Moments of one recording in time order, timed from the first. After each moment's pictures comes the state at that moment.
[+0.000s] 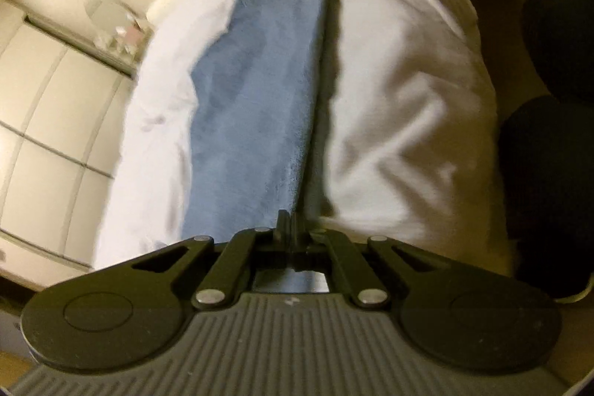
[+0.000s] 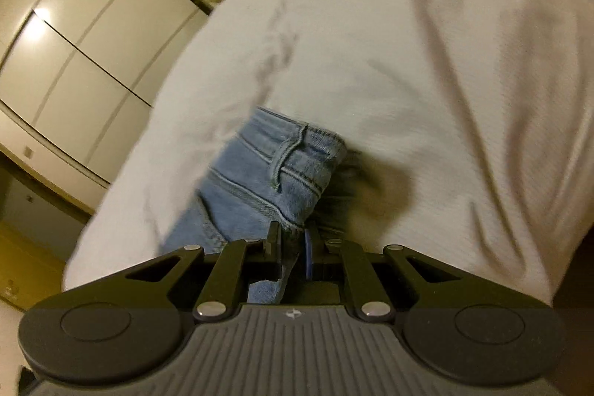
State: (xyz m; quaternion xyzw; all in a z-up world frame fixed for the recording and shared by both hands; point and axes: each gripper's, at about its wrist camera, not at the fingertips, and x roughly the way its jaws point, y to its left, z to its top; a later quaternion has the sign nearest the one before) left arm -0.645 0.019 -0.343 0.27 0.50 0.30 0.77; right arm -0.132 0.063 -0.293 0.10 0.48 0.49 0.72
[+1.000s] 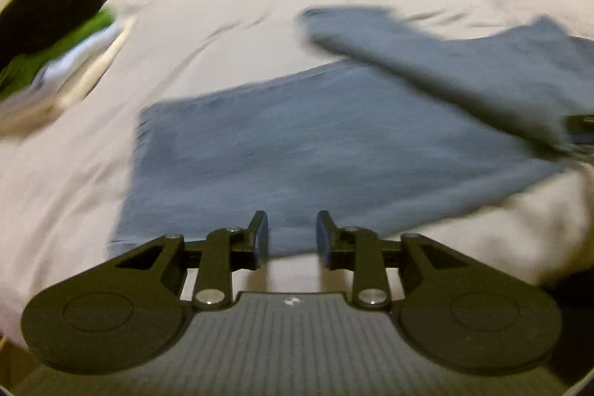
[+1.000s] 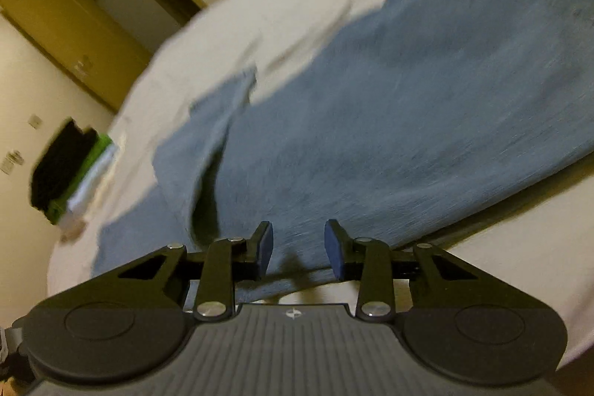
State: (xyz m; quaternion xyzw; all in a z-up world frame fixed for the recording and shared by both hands) left arm -0.887 0.072 -0.290 -0.27 0.35 0.65 0.62; right arm -0.512 0.122 -0.307 -0.11 0.50 0.68 0.53
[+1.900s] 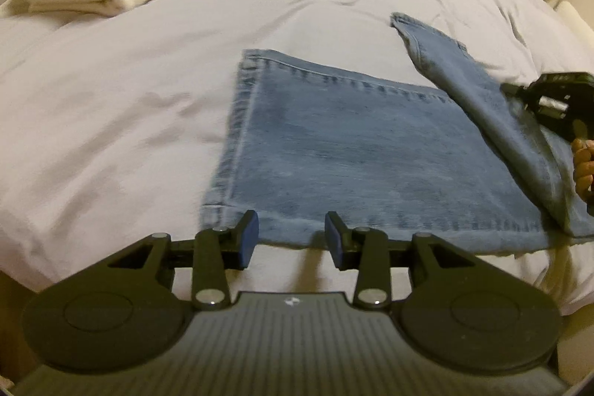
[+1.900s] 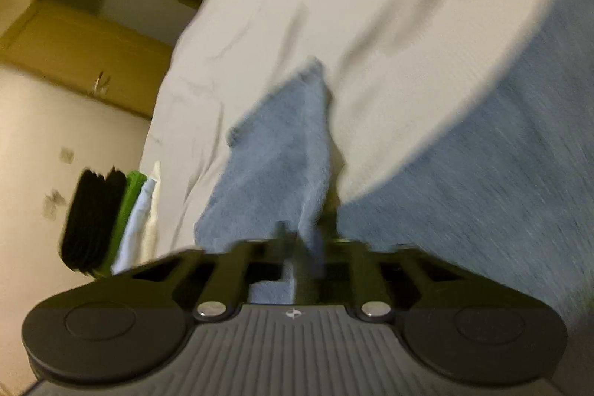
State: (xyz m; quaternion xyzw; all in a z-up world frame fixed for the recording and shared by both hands) left arm -0.996 0.055 -0.269 -0.42 0.26 0.64 0.59; right arm -0.594 0.317 -0.314 -0.07 0.56 0.71 0.43
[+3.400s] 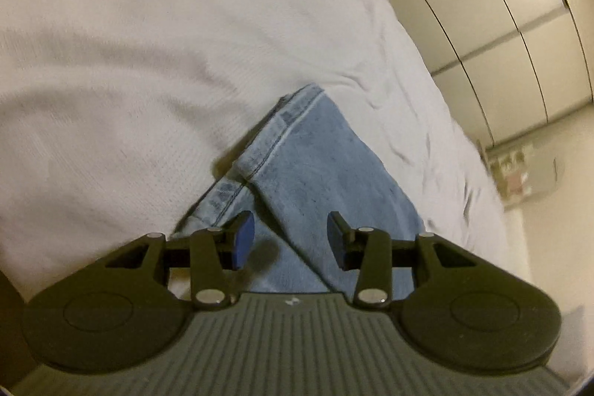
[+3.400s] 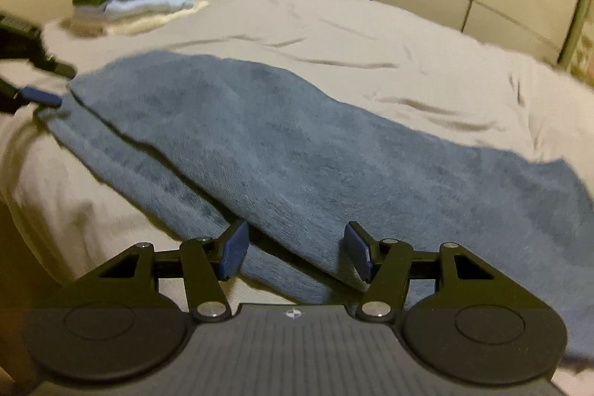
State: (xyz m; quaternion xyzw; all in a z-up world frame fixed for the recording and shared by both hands) left arm -1.058 0.060 -0.322 -0.58 -0.09 0.61 0.53; right arm -0.671 0.094 -0.293 -0.36 0.13 0.77 0.50
